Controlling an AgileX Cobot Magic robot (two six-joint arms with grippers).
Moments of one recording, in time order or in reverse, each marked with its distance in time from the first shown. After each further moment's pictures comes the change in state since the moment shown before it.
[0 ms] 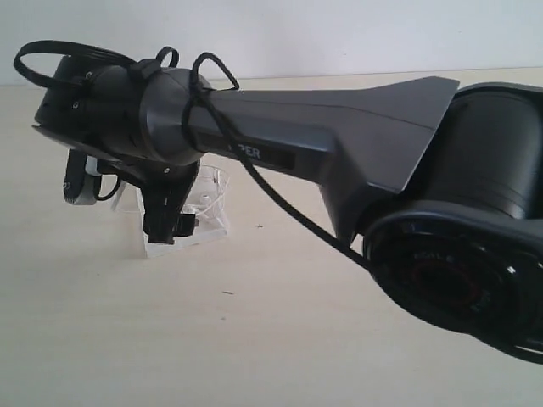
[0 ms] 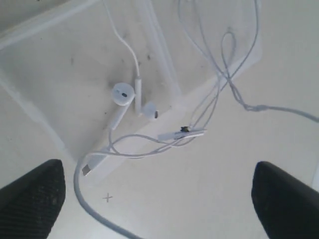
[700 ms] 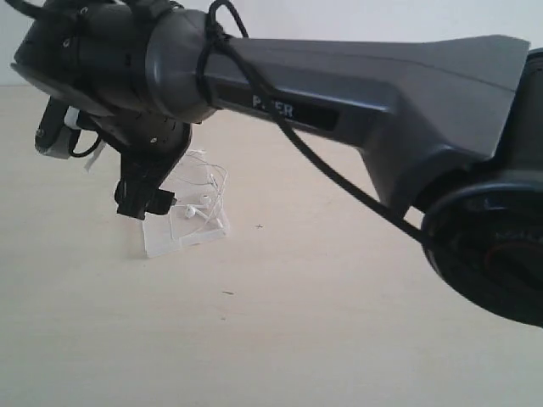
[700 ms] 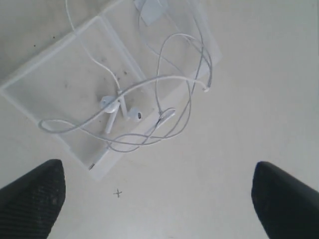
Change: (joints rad) left arm 0.000 0.000 0.000 0.000 0.004 0.000; right arm 0.000 -0.101 -0.001 0.072 -0.002 0.131
